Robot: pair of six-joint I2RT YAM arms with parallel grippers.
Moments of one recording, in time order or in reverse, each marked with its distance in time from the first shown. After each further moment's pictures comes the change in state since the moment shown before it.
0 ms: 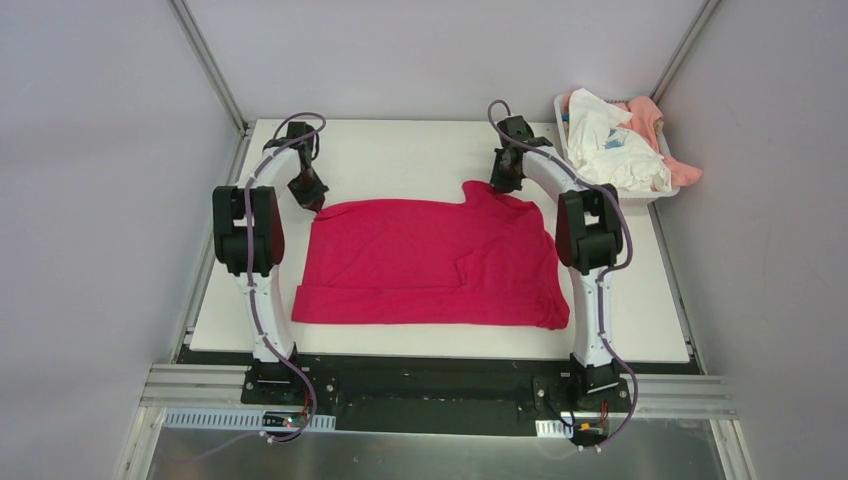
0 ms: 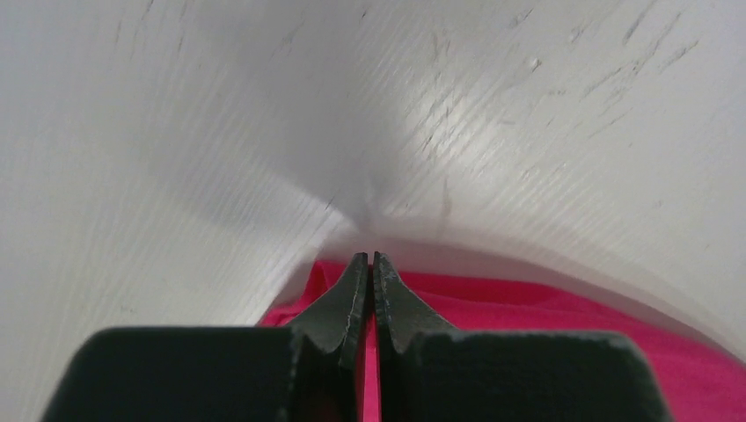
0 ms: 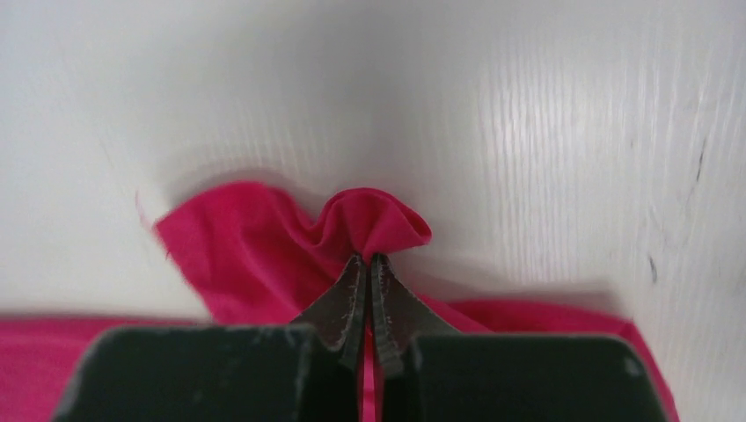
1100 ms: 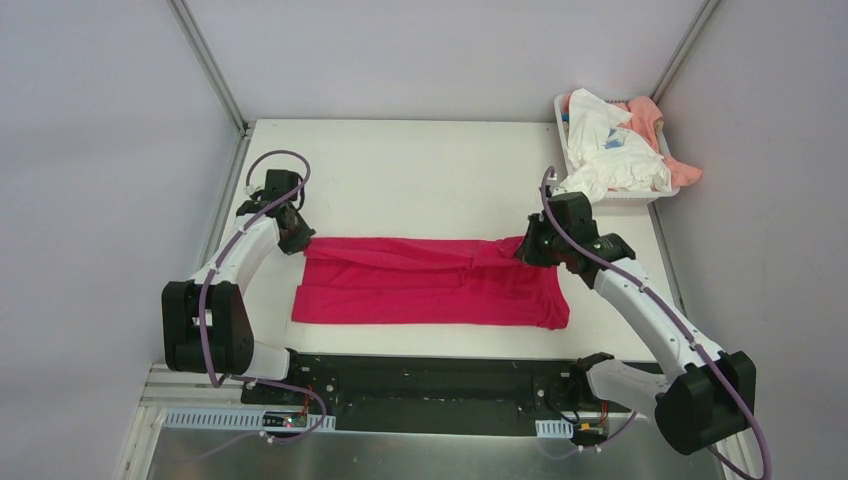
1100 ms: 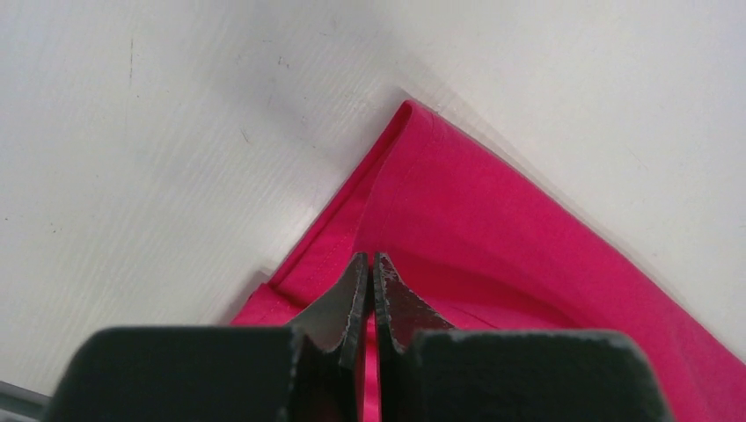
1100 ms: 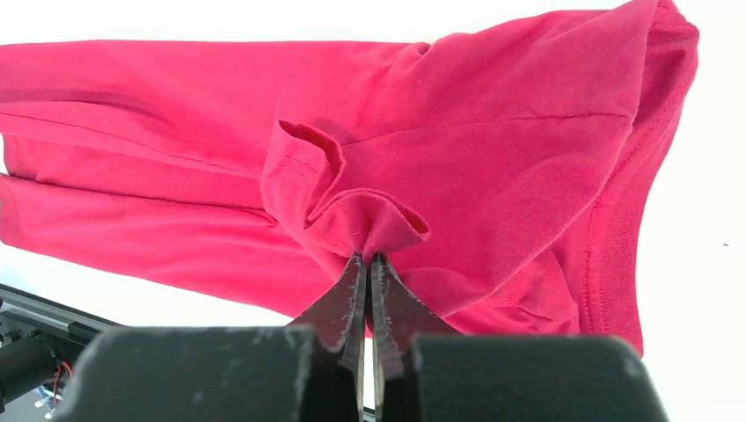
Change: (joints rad) left arm -0.020 -0.730 -0.715 0.148 -0.068 -0.049; right arm 0.100 -1.229 -1.093 0.076 -0.165 0.006
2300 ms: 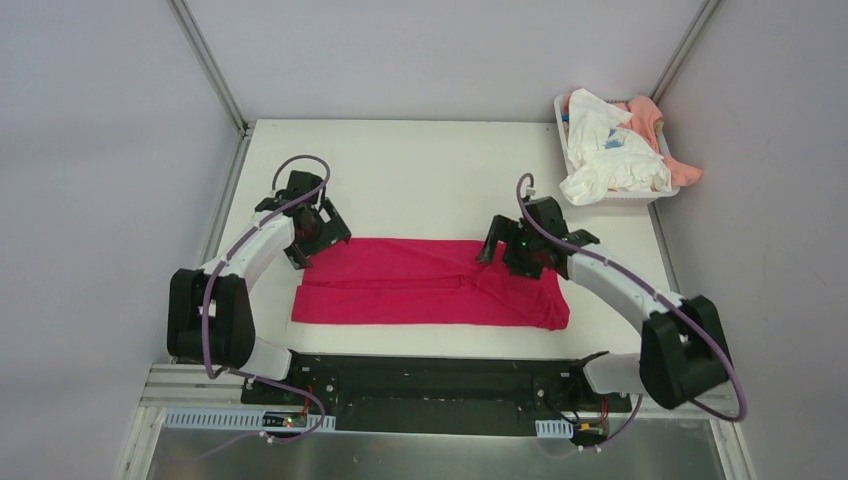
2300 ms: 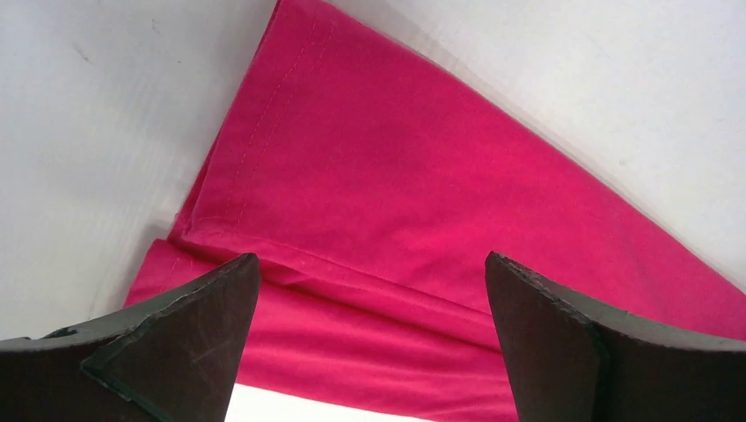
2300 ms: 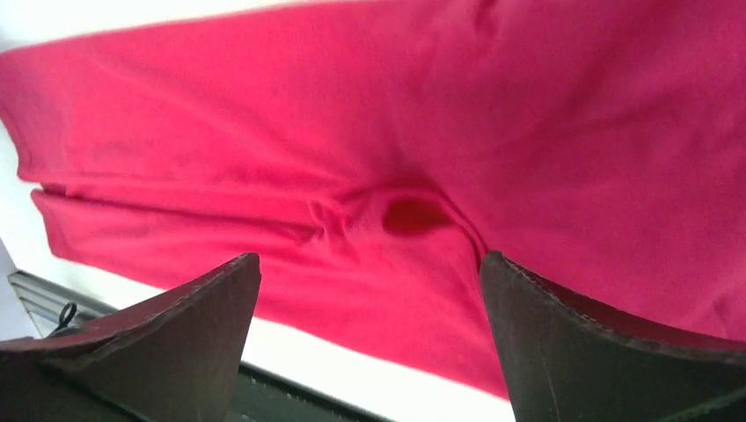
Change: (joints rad) left arm -0.112 0.013 0.013 -0.037 0.094 -0.077; right arm 0.054 0.162 -0.087 0.151 -0.076 0.216
